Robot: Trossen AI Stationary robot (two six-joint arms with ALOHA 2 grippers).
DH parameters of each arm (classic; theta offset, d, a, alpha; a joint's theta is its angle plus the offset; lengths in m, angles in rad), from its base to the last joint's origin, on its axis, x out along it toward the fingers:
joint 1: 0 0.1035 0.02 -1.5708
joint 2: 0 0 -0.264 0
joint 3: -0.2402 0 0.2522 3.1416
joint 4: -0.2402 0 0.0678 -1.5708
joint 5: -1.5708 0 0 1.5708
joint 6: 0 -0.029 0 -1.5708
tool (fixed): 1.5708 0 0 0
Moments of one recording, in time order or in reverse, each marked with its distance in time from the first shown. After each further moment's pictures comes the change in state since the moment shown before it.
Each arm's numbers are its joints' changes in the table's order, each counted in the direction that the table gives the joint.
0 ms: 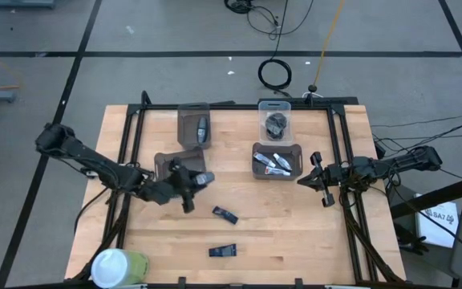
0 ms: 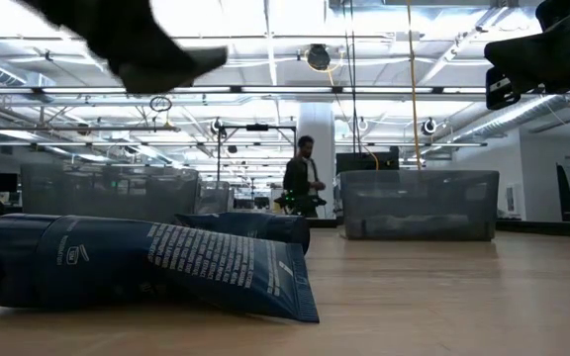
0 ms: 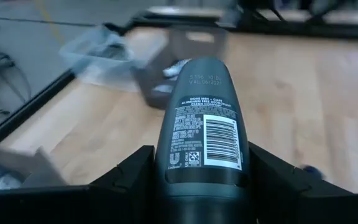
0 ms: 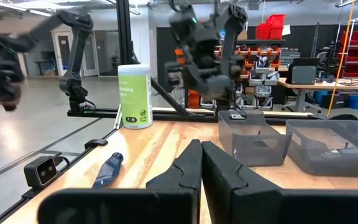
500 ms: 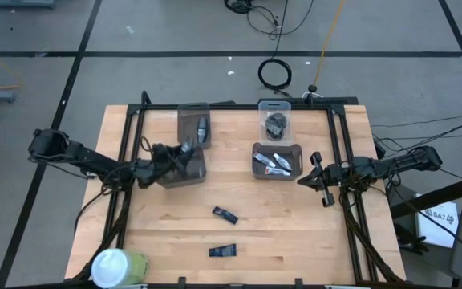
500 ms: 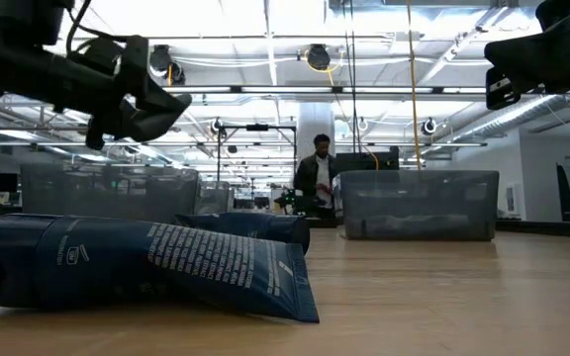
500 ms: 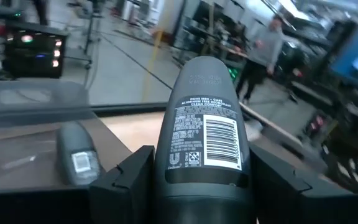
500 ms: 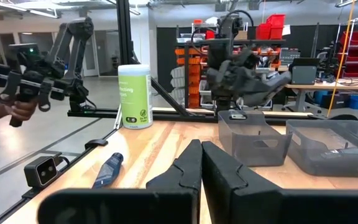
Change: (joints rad) left arm 0.247 -0.085 0.508 0.890 0.175 0.157; right arm 0.000 0.000 0.000 0.000 0.000 0.000
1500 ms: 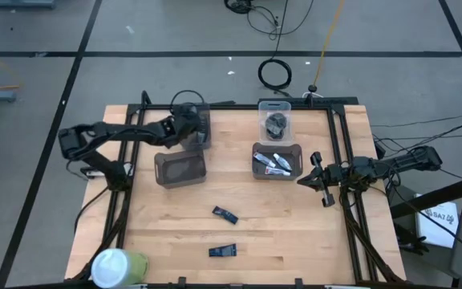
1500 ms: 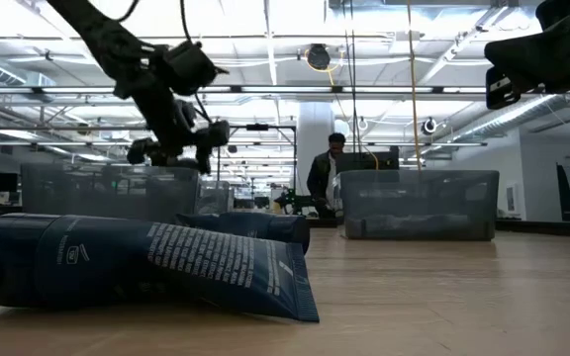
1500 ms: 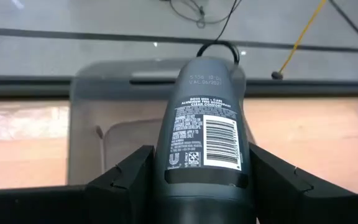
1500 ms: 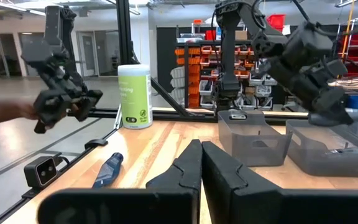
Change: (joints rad) left arm 0.634 0.384 -0.605 -0.918 -0.264 0.318; right arm 0.000 0.000 0.000 0.000 0.000 0.000
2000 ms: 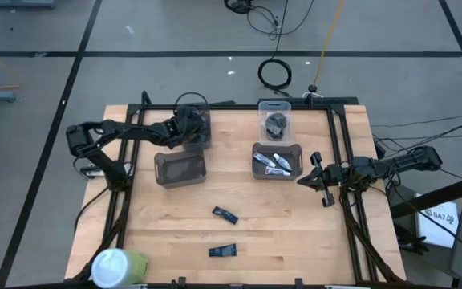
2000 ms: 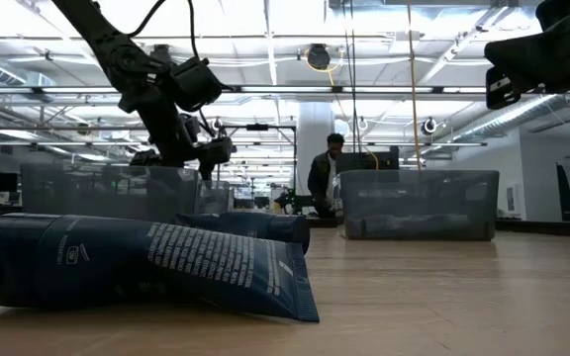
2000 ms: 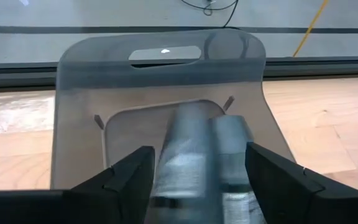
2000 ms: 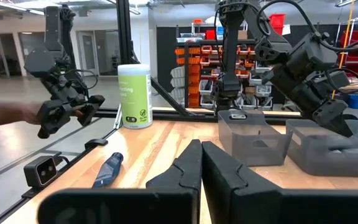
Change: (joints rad) left arm 0.010 0.086 0.000 0.027 -0.015 -0.022; right arm 0.000 0.000 0.000 0.000 0.000 0.000
